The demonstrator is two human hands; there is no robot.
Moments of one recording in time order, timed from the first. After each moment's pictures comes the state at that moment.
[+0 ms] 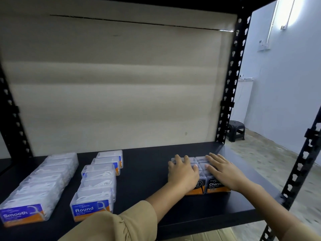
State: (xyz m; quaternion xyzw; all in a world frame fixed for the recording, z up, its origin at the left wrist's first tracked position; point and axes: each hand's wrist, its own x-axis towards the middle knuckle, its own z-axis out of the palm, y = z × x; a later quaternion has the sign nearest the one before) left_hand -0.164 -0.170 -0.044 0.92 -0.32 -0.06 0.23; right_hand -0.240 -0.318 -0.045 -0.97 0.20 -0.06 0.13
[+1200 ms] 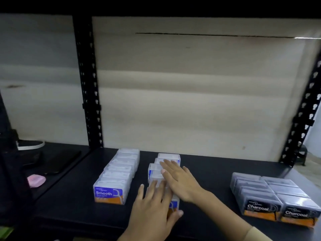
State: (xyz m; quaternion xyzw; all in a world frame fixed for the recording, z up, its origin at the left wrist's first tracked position) left_hand -0.156 0.093 -0.069 0.95 -0.28 0.13 0.08; right_hand -0.124 -0.046 -0.026 -0.98 -0.08 -0.02 0.20
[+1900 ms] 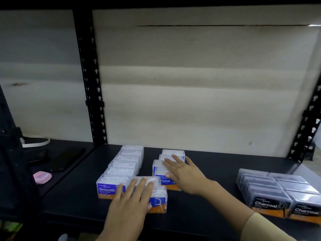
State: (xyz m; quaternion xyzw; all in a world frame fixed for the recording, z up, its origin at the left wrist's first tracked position) left_hand -0.134 0.148 -0.080 0.94 -0.26 0.23 -0.01; right_hand -0.101 -0.059 -0.031 -0.99 -0.14 0.00 -0.01
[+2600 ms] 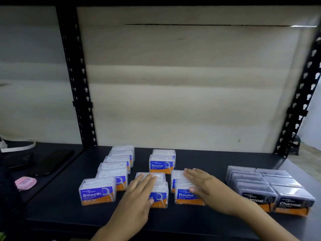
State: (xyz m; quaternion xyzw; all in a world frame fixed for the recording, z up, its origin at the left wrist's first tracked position) left_hand -0.137 0.120 -0.063 0.92 -0.33 0.12 0.18; right_hand -0.167 -0.127 -0.038 -0.99 -0.08 0.04 0.12
